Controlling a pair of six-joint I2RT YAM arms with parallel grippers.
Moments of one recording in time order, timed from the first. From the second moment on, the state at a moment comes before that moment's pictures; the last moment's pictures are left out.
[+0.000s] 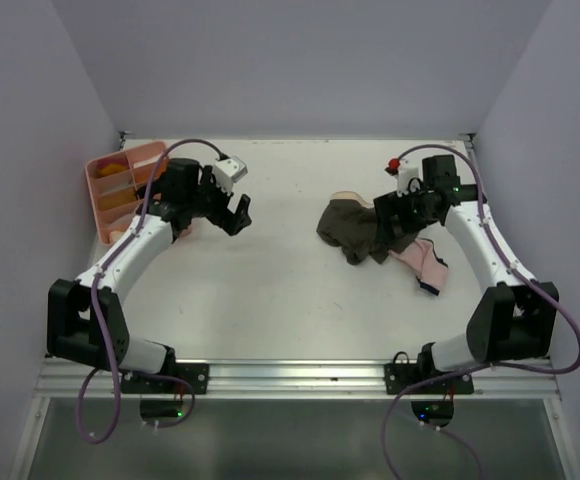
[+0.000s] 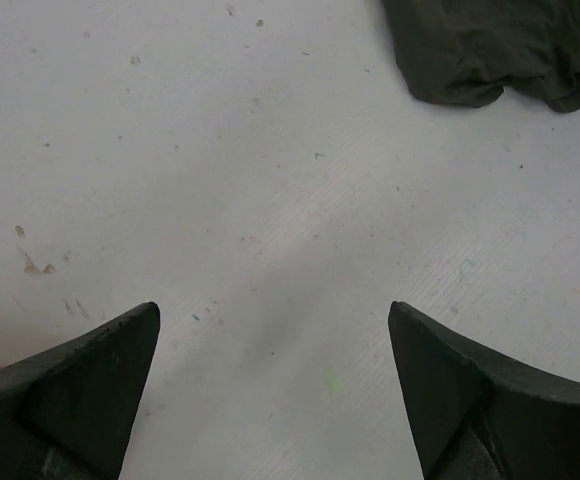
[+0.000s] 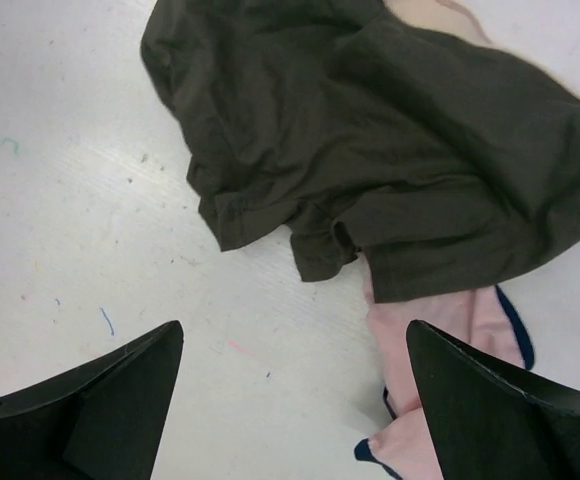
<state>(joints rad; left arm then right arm) -0.24 1.41 1.06 -0.33 0.45 0.29 0.09 1.42 1.18 -0.80 -0.31 -0.26</state>
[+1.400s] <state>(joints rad) -0.51 2.53 1.82 0.35 0.72 -0.52 -0.22 2.22 1.75 -0.70 -0.59 0.14</state>
